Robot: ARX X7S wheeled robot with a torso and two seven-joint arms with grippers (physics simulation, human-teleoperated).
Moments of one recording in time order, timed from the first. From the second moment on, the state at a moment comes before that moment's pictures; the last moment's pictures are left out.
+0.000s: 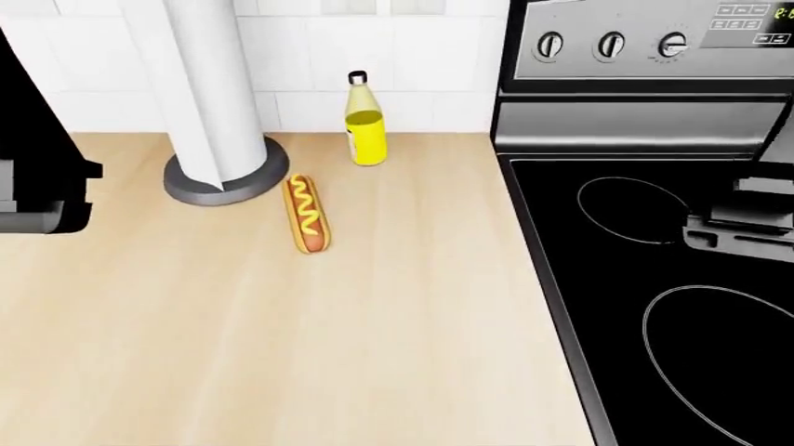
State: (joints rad) left arm -1.61 -1.40 1.30 1.04 -0.94 -0.04 -1.23; right arm 1.81 1.38 -1.73 -1.04 1.04 0.15 1.54
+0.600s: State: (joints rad) left arm -1.85 -1.40 1.49 1.05 -0.97 -0.04 -1.24; right arm 2.09 1.49 -1.44 -0.92 1.34 0.32 1.22
